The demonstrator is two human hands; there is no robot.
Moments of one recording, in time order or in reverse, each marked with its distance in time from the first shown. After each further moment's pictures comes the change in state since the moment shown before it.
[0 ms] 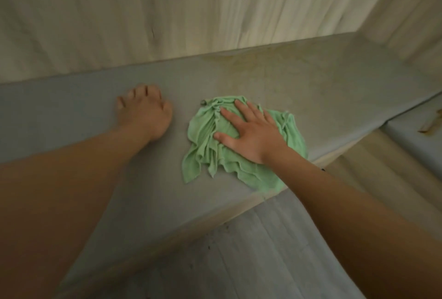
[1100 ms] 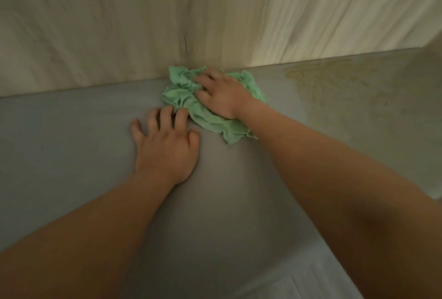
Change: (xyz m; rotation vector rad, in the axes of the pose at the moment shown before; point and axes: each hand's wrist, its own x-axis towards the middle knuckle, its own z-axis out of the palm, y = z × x) left_hand 0.019 -0.014 0.041 0.052 0.124 0.002; right_hand 0.232 -0.078 -0.021 0.030 0.068 -0.341
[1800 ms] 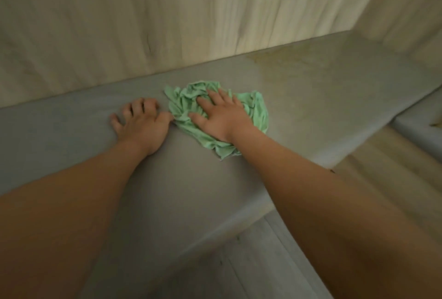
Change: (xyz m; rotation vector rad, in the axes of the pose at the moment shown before) left_hand 0.005 -0.004 -0.019 -0.205 -0.171 -0.044; right_hand -0.145 -0.025 0.009 -0.039 0.010 0.327
